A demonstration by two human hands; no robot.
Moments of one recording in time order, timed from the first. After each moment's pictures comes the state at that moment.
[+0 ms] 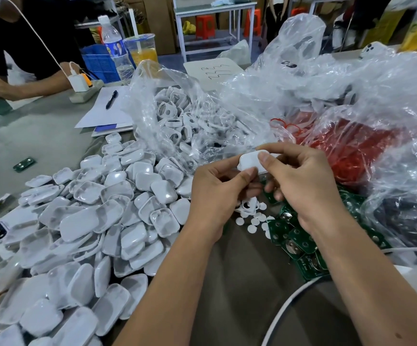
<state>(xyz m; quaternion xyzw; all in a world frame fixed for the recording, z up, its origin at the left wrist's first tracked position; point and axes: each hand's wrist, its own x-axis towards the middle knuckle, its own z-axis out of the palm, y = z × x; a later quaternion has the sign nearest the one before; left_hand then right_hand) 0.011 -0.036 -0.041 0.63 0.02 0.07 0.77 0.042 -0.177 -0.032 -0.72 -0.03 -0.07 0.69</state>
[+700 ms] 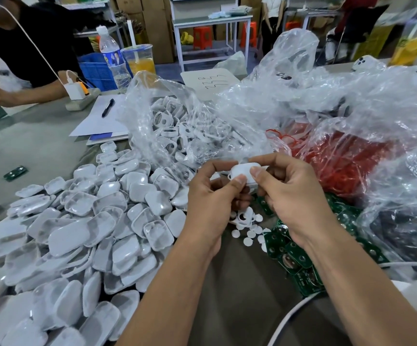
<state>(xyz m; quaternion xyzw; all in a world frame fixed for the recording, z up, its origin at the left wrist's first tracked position) 0.014 -0.039 -0.043 0.60 0.05 0.09 0.80 0.039 -0.173 -0.032 -0.71 -0.06 -0.05 0.70</state>
